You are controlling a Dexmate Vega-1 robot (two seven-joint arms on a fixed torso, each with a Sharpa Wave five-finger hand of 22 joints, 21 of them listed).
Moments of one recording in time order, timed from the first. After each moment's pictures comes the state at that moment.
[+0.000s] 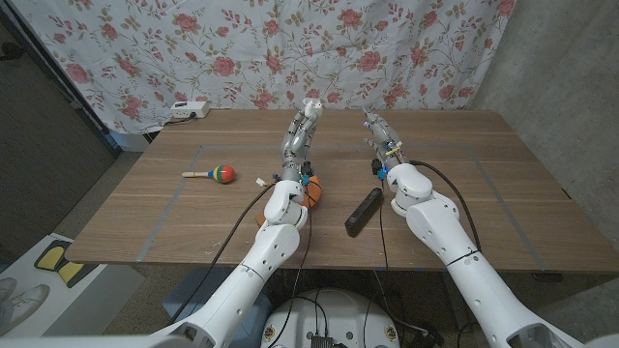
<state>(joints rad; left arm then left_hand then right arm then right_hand) 0.96 0.11 0.46 -1.54 -0.79 -0.38 0.20 1.29 0.15 0.28 -0.15 0.20 0.68 -0.21 0.65 0.51 0.78 -0.19 0.50 0.33 0.46 -0.18 0.32 0.40 0.20 0.09 0.22 0.18 -1.00 -0.25 -0.31 -1.85 0.37 -0.21 -0.31 0.60 0.01 0.11 -0.06 0.18 -0.06 0.01 0.20 0.19 0.20 0.07 0.24 0.39 -0.04 0.05 0.21 0.26 0.12 0.20 0.18 0.17</state>
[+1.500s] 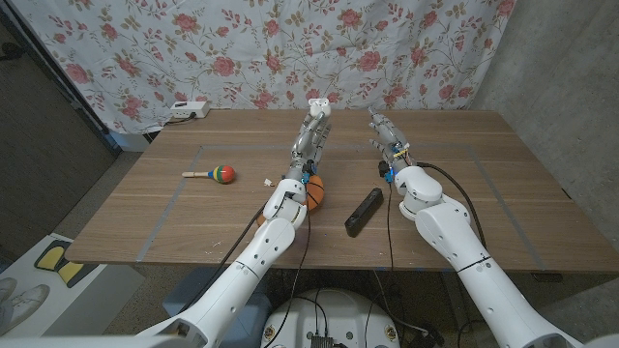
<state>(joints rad) 0.96 0.17 0.49 -1.61 -1.09 -0.28 0.09 1.31 0.13 0.29 -0.16 0.20 0.65 -0.21 0.72 0.49 0.80 -0.18 0.54 0.33 0.85 -0.21 0.32 0.29 0.27 0.00 0.23 0.19 -1.04 -0.29 -0.29 -1.91 0.40 -0.22 -0.30 0.62 0.02 0.12 -0.08 0.18 -0.05 0.00 0.20 0.19 0.20 0.07 0.23 0.38 -0.04 0.05 0.21 0.25 0.12 0.21 0.18 0.17</state>
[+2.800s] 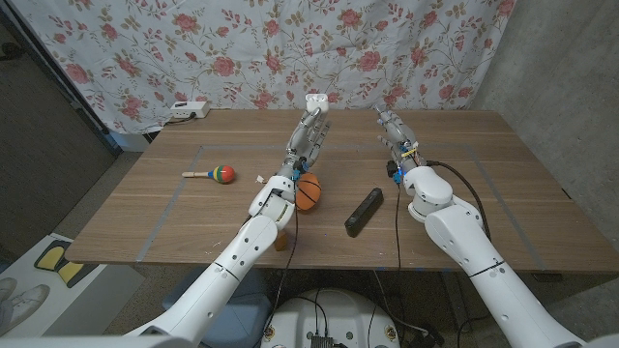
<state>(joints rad) 0.99 0.29 0.46 -1.77 -1.19 -0.21 0.08 1.33 0.13 0.27 -0.16 0.21 0.66 -0.20 0.74 0.47 0.81 -0.18 0.55 0.33 0.87 -0.20 0.32 0.28 0.30 -0.01 0.23 0.19 -1.07 -0.33 -0.27 -1.95 0.36 -0.19 -0.32 0.63 0.04 0.13 -0.09 0.18 0.01 -0.02 0.22 0.19 0.20 0.05 0.22 0.36 -0.03 0.05 0.22 0.24 0.13 0.20 0.18 0.17</state>
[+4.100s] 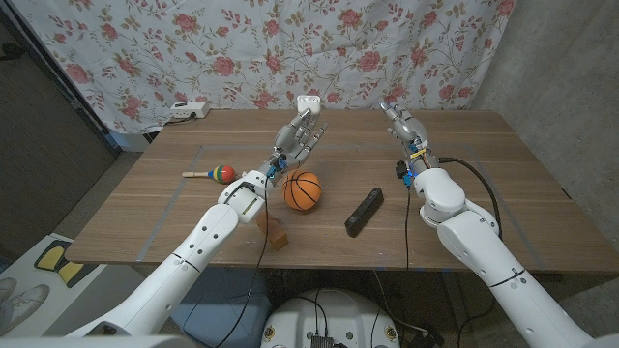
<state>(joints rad) 0.99 0.47 0.37 -1.84 -1.50 0.04 0.03 1.36 0.11 0.25 -0.17 0.24 0.71 -0.17 0.76 0.43 0.85 -0.17 0.55 0.33 0.91 -0.17 0.34 0.27 0.37 0.02 0.25 0.19 -1.14 -0.45 -0.26 -2.06 0.28 -0.16 -0.36 0.64 0.05 0.14 -0.11 0.18 0.11 -0.05 0.24 0.19 0.22 0.03 0.22 0.34 -0.02 0.04 0.22 0.23 0.13 0.21 0.18 0.17</state>
